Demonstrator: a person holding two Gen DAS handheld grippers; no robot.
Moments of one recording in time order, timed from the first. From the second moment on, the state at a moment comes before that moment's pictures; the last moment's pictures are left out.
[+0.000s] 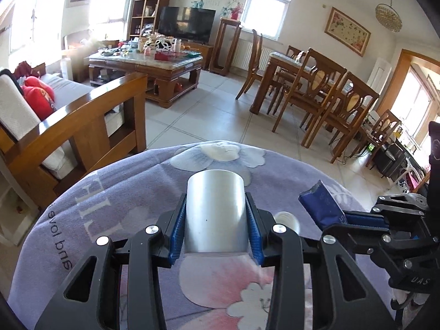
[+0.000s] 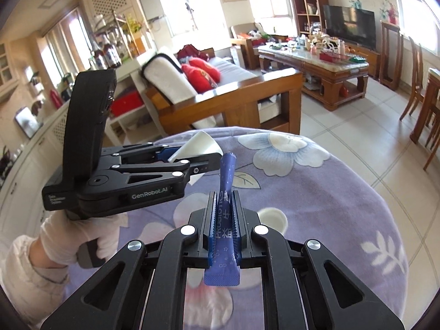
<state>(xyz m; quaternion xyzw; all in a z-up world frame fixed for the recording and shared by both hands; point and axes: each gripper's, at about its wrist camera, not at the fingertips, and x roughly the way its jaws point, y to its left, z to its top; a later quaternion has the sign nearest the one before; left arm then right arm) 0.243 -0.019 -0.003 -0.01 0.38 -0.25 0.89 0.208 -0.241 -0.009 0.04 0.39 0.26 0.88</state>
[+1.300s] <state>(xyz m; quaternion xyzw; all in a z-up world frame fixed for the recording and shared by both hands) -0.063 -0.406 -0.040 0.11 0.37 -0.60 0.70 -0.246 -0.664 -0.083 0.24 0.34 -0.05 0.91</state>
